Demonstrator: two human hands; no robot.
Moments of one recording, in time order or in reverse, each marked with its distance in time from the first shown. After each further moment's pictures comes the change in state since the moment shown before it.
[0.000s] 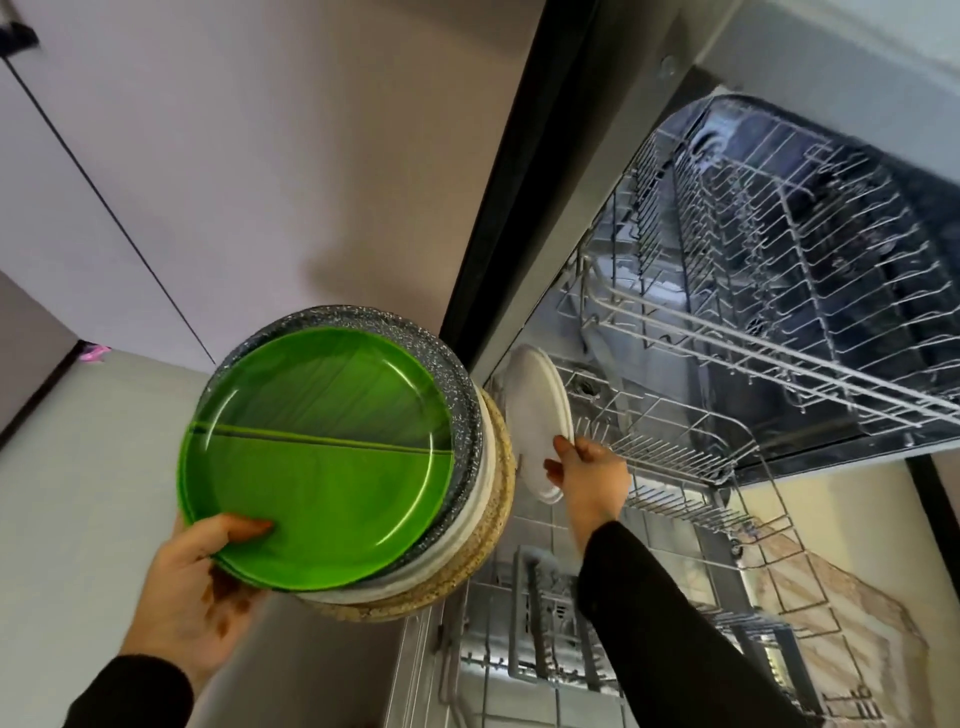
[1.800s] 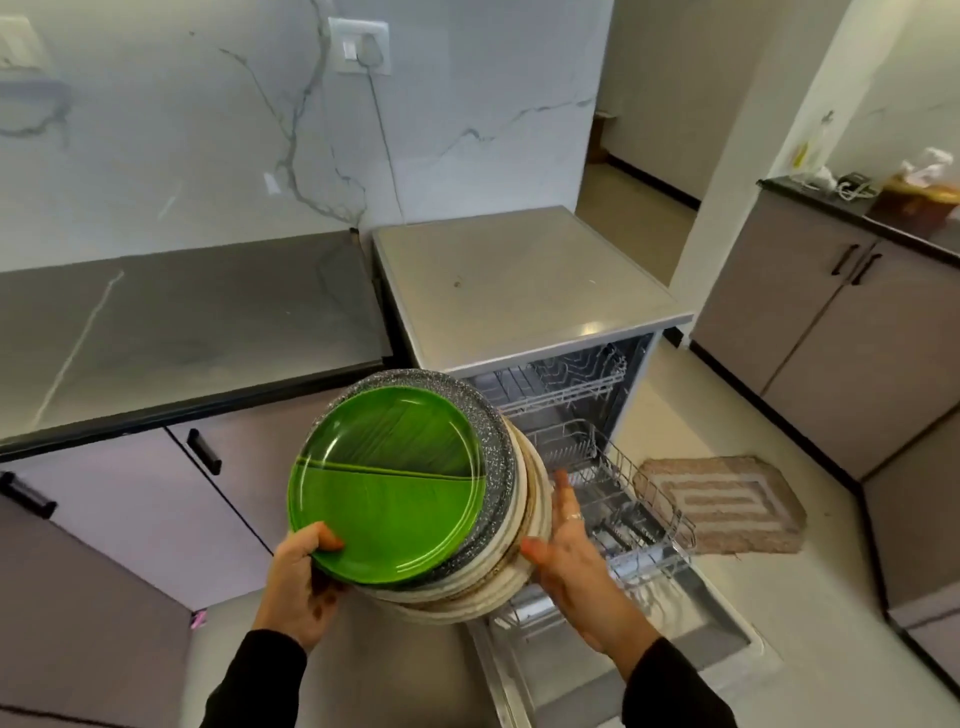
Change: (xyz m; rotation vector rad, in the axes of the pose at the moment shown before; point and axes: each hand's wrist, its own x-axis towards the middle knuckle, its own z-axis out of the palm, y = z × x) left_hand -0.307 0.222 0.098 0.417 -0.411 -0.040; right_hand -0.447 -0.213 -0.233 0.569 -0.558 -0.288
